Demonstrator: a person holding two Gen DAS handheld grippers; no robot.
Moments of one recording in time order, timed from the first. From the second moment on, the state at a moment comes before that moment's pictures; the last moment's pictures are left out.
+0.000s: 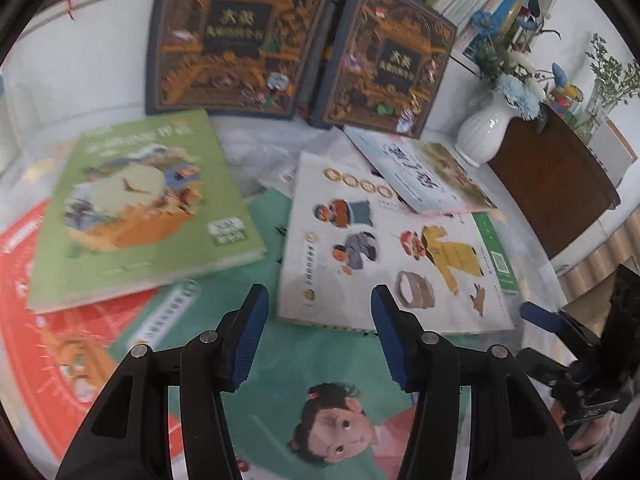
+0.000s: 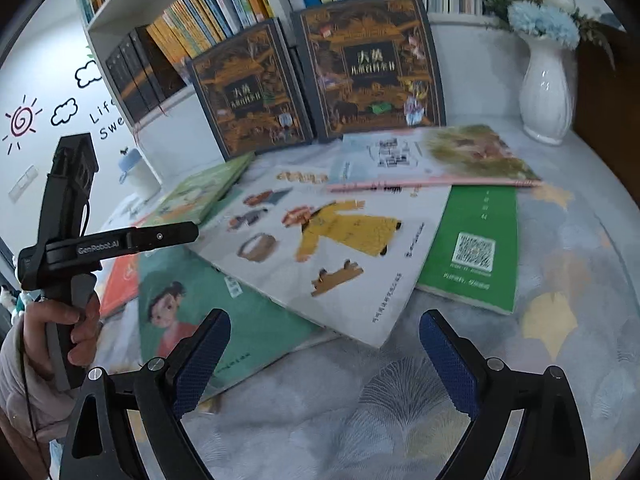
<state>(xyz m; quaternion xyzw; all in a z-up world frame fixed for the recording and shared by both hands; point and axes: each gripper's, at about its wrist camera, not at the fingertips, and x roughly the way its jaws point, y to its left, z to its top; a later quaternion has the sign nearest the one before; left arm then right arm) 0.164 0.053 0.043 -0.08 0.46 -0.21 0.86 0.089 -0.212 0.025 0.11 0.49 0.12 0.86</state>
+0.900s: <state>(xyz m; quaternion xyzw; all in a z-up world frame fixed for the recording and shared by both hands) 0.167 0.024 0.041 0.01 0.46 -0.22 0.86 0.097 -0.200 0.013 0.07 0.51 0.11 0.85</state>
